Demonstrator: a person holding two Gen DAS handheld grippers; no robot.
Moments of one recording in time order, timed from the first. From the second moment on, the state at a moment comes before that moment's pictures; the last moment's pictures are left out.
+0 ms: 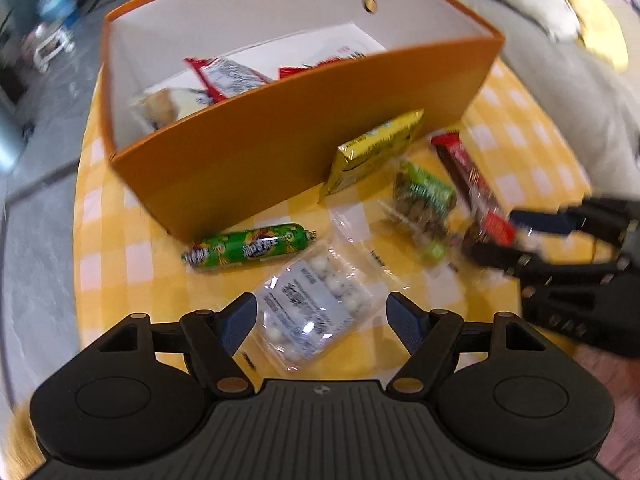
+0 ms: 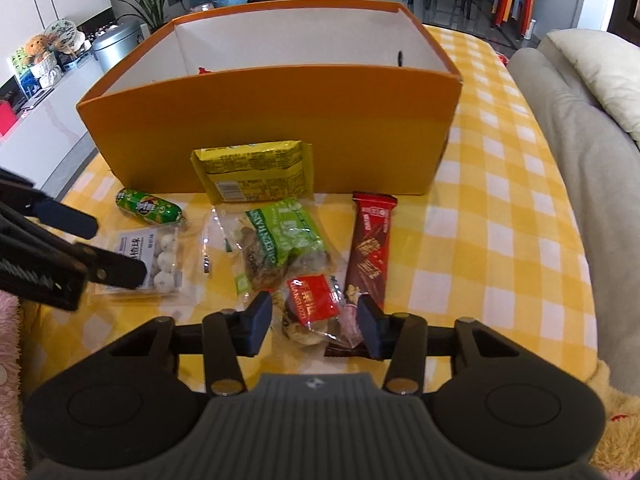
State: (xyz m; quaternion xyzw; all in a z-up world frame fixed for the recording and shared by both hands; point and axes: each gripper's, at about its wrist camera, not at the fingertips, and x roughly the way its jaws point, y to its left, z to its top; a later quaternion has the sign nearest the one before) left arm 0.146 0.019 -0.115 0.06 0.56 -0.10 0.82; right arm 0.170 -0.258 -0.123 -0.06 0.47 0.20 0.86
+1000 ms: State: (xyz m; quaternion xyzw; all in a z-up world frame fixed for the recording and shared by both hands) left arm 0.160 0.003 -0.142 0.10 0.63 -0.15 0.76; right arm 0.152 -0.272 -0.115 -0.05 0.49 0.19 0.85
